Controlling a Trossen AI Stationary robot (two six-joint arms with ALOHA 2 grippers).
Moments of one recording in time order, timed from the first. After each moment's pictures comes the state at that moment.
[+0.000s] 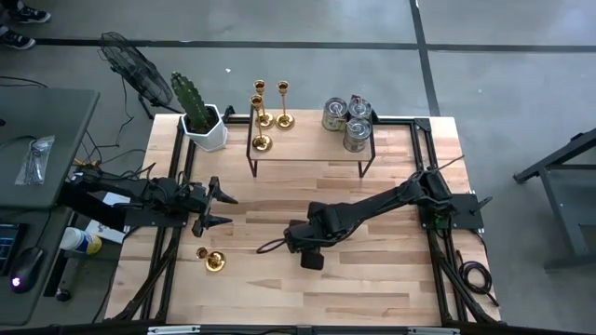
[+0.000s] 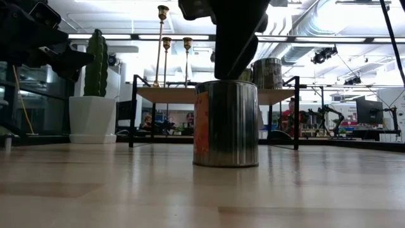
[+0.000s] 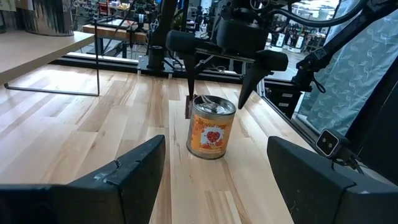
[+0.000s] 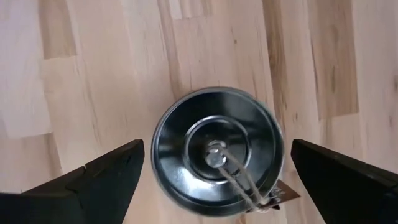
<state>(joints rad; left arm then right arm) -0.24 0.08 0.01 0.02 -0.07 -0.17 0.30 2.07 1.80 -1.02 0.12 0.45</state>
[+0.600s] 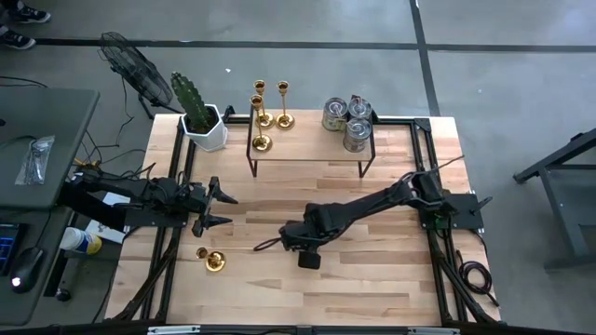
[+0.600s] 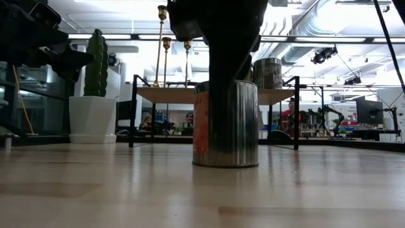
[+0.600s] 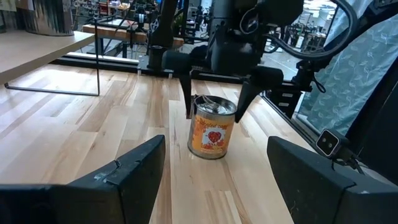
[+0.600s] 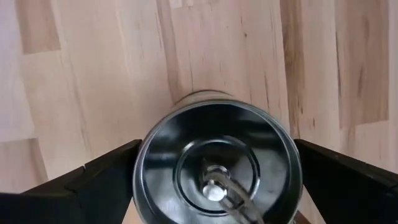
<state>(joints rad) -0.24 0.08 0.01 0.02 -0.07 -0.17 0.27 2.13 1.80 -1.00 0.07 0.41</state>
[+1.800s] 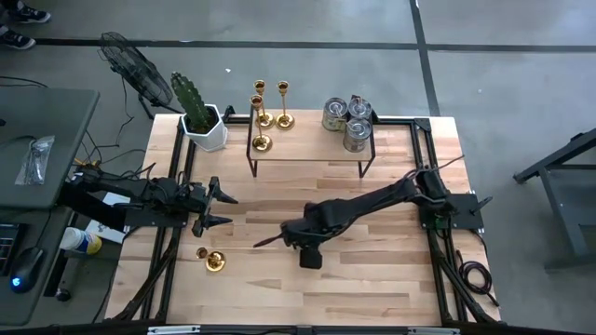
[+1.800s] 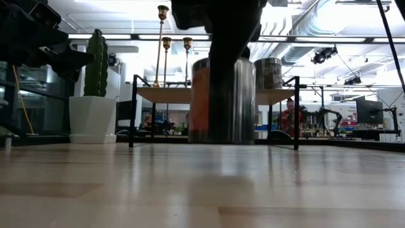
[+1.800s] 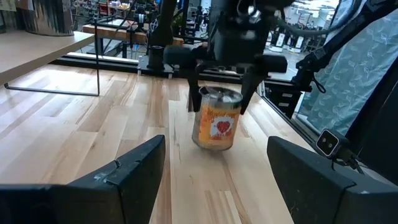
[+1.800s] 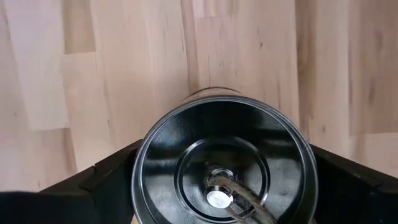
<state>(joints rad) -0.24 0.08 0.01 0.02 -0.07 -0.17 0.26 2.09 1.78 -0.97 0.00 0.37</state>
